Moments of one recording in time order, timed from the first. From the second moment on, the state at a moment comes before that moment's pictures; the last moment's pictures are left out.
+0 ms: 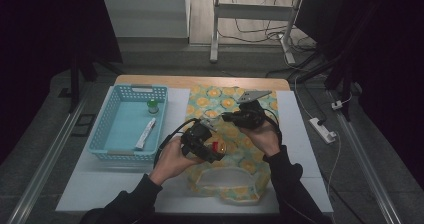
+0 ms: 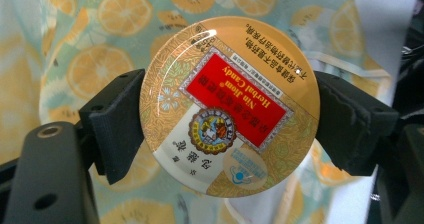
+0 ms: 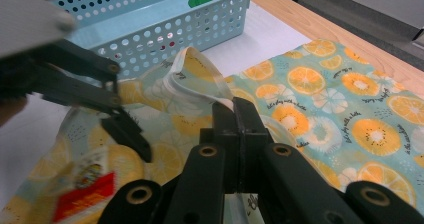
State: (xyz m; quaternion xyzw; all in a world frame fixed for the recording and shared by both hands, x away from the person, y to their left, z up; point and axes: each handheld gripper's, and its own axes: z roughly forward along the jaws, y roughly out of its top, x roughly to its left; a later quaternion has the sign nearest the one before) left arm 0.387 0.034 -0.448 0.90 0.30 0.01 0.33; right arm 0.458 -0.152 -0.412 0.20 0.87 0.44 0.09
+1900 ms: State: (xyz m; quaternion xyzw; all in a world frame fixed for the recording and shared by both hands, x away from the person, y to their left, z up) left arm 0.446 0.021 -0.514 0.88 0.33 0.07 0.33; right arm 0.469 -0.156 -0.426 0.23 0.87 0.43 0.11
